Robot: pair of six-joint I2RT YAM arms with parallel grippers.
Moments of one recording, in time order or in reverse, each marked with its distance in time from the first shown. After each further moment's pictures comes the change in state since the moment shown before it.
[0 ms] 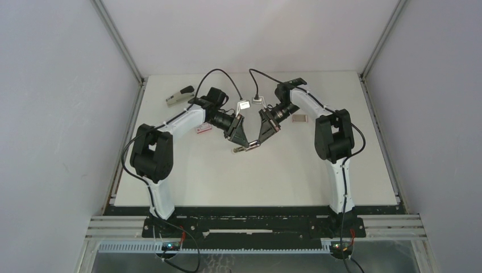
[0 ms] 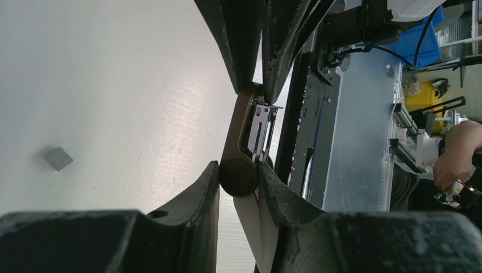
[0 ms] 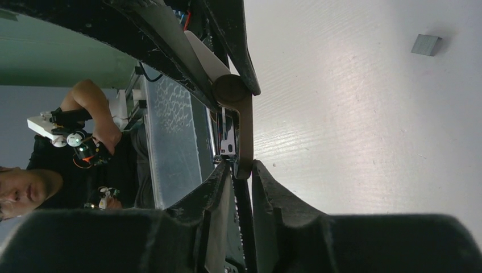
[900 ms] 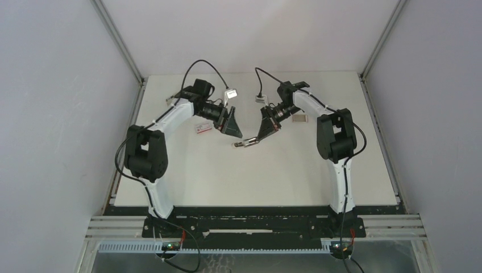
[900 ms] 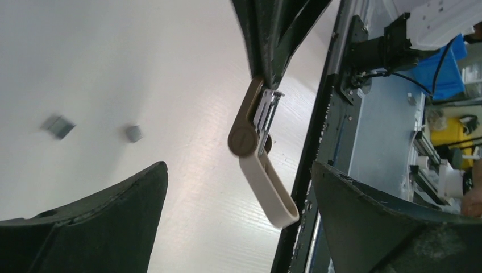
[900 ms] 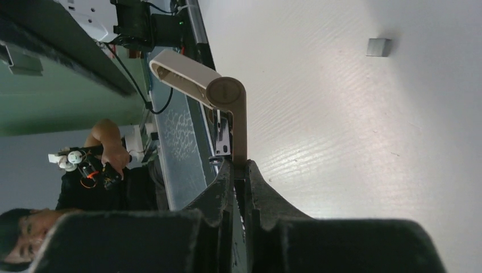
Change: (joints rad) left arm 0.100 -0.012 0.053 -0.017 -0.030 0.008; right arm -0.034 0.003 -0.061 0.188 -0.012 0.224
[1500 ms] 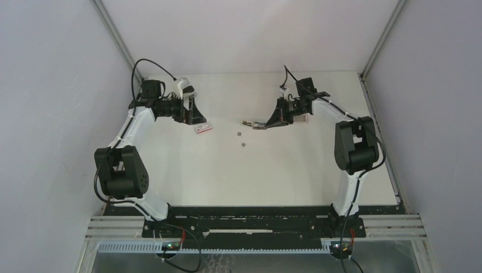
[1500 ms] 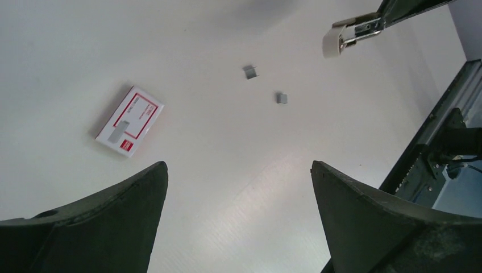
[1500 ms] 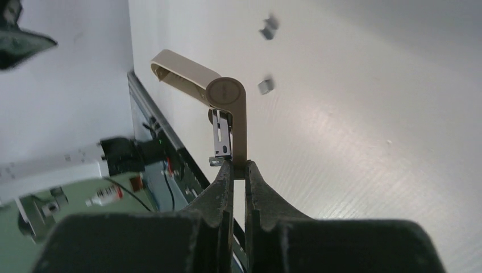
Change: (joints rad) left arm 0.369 -0.244 -0.166 0.141 -0.188 -0.056; right arm -0.100 -0.261 -0.373 0.691 0.243 0.727
